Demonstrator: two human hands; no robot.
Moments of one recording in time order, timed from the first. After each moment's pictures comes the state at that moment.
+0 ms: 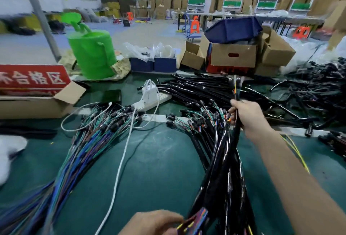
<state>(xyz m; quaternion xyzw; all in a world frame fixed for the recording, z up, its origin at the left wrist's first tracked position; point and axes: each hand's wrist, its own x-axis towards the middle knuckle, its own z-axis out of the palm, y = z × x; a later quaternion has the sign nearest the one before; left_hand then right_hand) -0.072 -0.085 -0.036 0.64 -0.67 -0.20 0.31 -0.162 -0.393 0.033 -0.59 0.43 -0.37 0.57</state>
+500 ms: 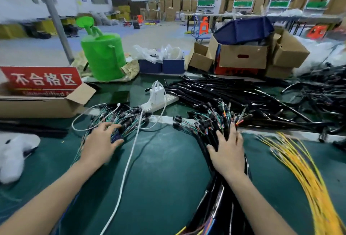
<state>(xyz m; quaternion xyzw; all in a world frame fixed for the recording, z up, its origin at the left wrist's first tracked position) 0.121 -0.127 -0.047 0.91 -0.37 0.06 0.16 -0.140 -0.339 -0.068 -0.85 0.50 -0.15 0.11</state>
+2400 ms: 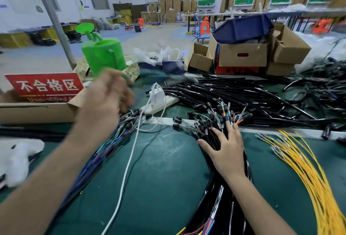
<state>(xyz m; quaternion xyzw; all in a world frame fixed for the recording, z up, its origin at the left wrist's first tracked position) 0.049 -0.147 0.083 0.65 -0.45 0.03 0.61 -0.147 -0.337 -0.069 -0.84 0.41 -0.30 0.19</state>
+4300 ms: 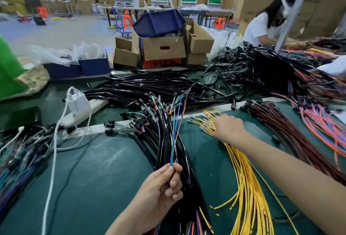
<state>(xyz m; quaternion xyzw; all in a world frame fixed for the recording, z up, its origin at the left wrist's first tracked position) -0.126 -0.214 -0.054 0.31 -0.17 -0.71 0.61 -0.278 -0.425 -0.022 -0.80 0.59 0.06 -0.06</state>
